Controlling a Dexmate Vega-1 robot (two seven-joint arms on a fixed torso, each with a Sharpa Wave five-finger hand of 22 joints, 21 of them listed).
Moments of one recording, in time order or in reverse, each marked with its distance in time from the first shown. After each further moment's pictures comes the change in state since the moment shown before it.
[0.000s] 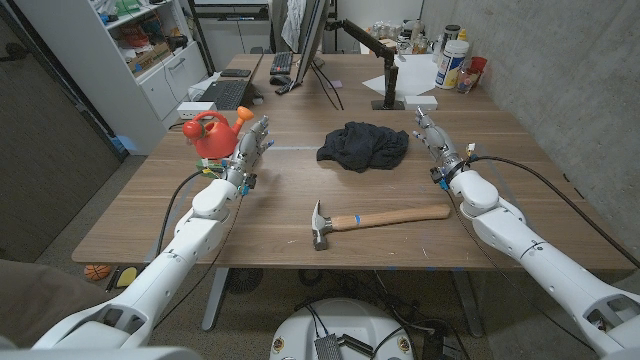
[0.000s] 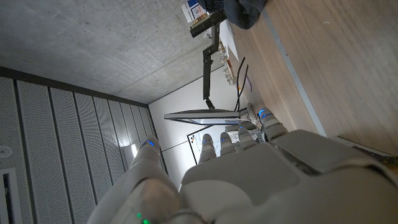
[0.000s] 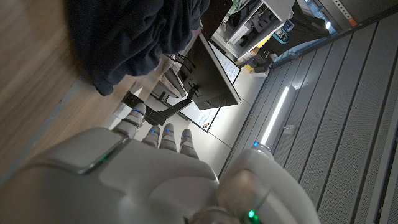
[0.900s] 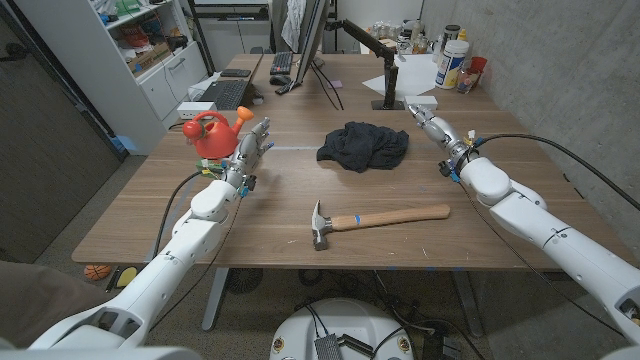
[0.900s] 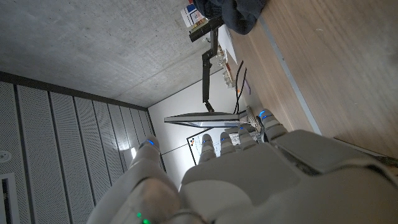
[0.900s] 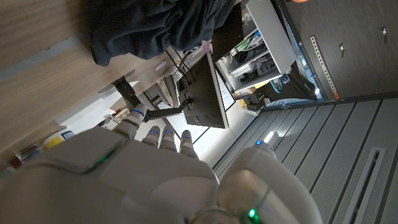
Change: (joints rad) left arm 0.017 0.017 0.002 -0.025 0.000 0.011 0.002; left_hand 0.008 0.000 0.004 -0.004 0.000 -0.006 -0.006 0.000 0.000 0.000 0.000 0.007 0.000 -0.029 -0.018 0.000 0.000 -0.029 -0.003 0.000 -0.002; right arm 0.039 -0.142 -0.032 -0.092 -0.207 -0.076 -0.010; right_hand 0.021 -0.010 0.007 -0.015 0.000 -0.013 -0.012 0.000 0.000 -0.016 -0.005 0.000 0.000 -0.004 -0.004 0.000 0.000 -0.011 -0.011 0.000 0.000
